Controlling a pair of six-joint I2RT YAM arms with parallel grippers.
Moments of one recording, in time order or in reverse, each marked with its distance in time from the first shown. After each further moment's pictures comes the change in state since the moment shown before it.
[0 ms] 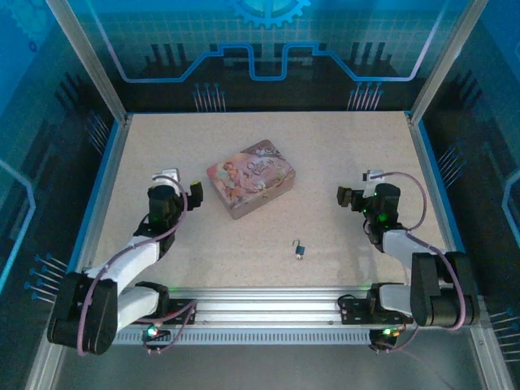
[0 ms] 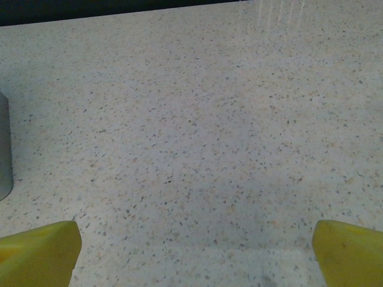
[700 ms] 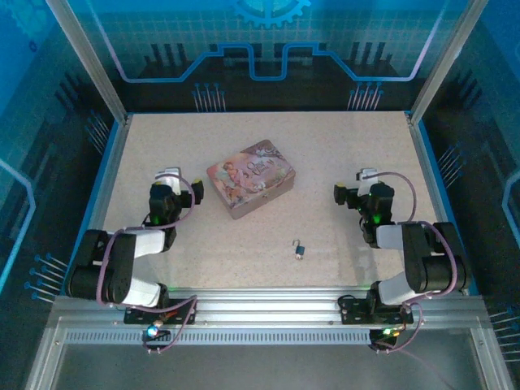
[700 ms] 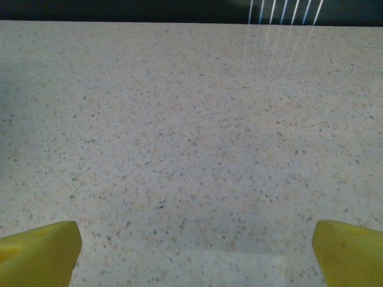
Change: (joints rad) left arm 0.097 0.313 -0.040 0.419 0.156 0.067; right arm 0.023 0.216 -0.002 0.290 0.017 -0.092
